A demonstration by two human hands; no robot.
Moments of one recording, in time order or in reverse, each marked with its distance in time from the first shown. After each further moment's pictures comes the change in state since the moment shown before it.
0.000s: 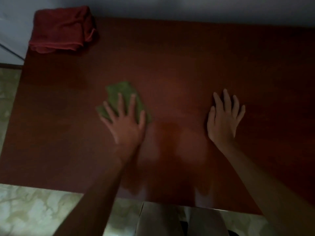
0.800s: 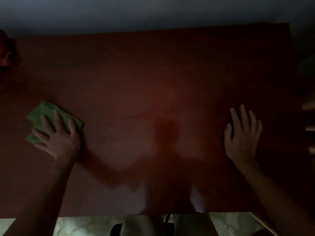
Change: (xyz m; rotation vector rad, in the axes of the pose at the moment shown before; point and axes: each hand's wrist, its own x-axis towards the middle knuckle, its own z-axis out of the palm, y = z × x) left_hand 0.002 0.064 0.001 -0.058 -0.041 -0.367; right_hand 0.002 0.284 -0.075 -0.090 0.001 0.113
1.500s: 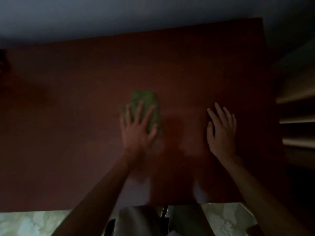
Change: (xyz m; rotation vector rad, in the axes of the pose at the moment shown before) left_hand -0.163 0.185 0.056 0.129 -0.024 0.824; right_hand 0.002 0.022 -0.006 0.259 0.000 -0.120
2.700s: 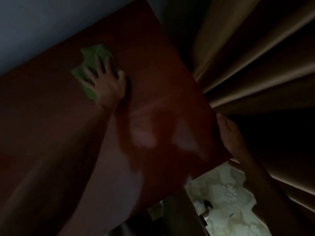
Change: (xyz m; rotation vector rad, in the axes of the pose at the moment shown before) left_hand 0.173 0.193 -0.018 0.018 -0.047 0.024; right_hand -0.088 0.154 -0.094 0.715 -0.038 0.841
